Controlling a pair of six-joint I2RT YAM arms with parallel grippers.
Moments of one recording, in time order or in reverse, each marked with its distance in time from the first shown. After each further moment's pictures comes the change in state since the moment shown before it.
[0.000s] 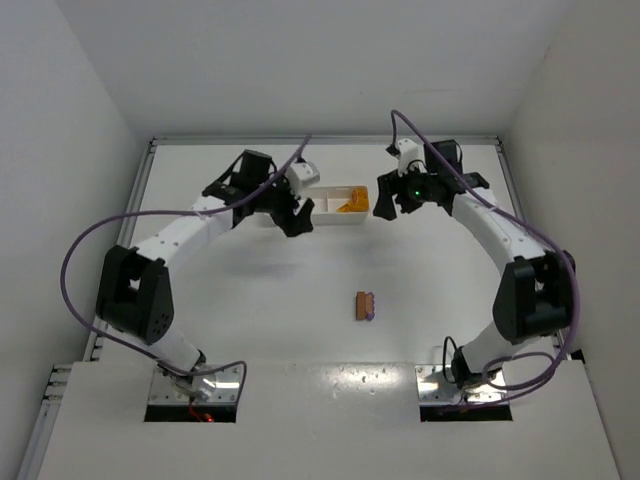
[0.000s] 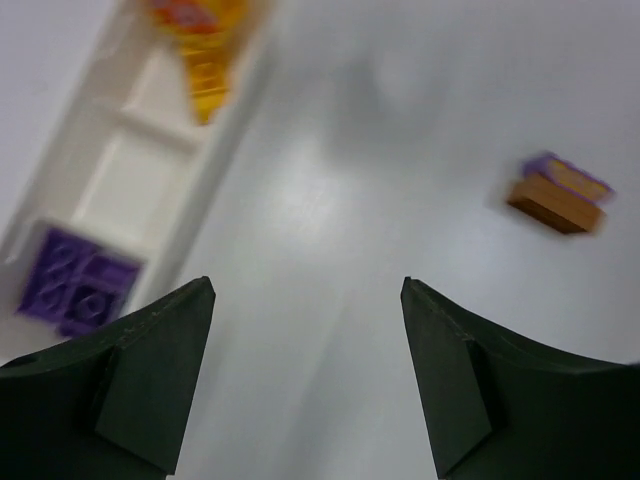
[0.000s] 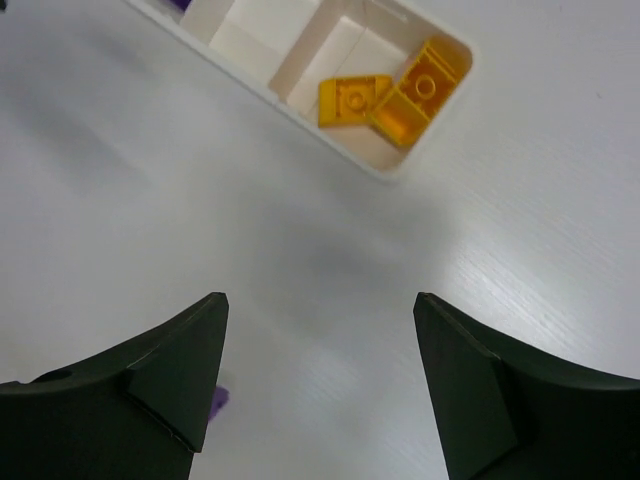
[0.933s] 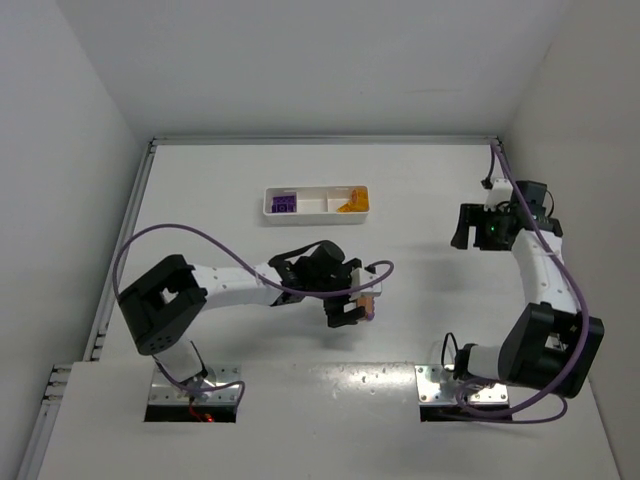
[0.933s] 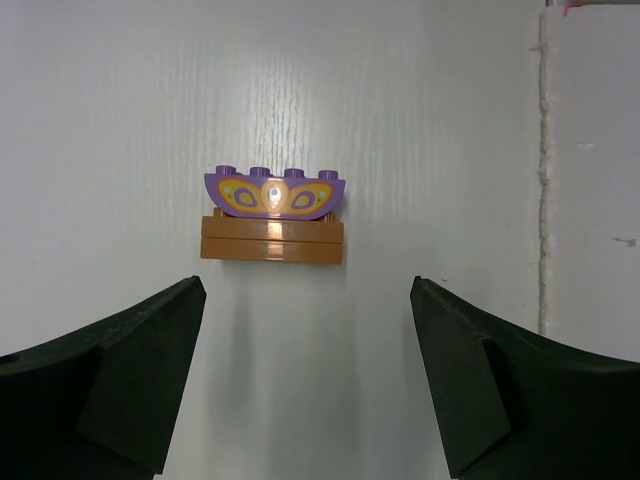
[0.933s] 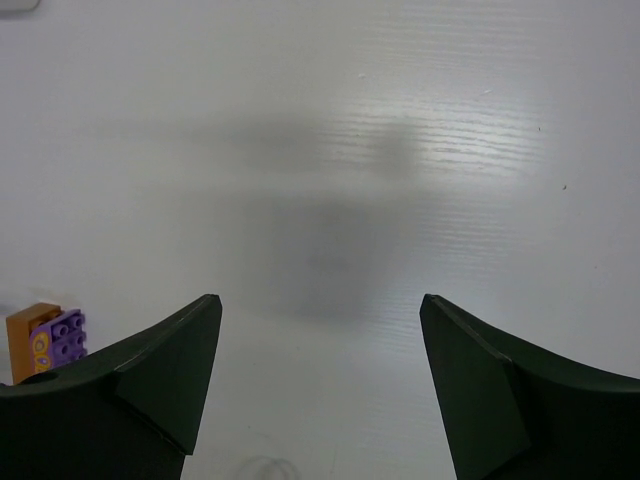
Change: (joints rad) left arm -0.588 -0.006 -0.391 0.370 -0.106 0.041; right arm -0.507 -0.323 -0.322 -0.177 0.144 -0.024
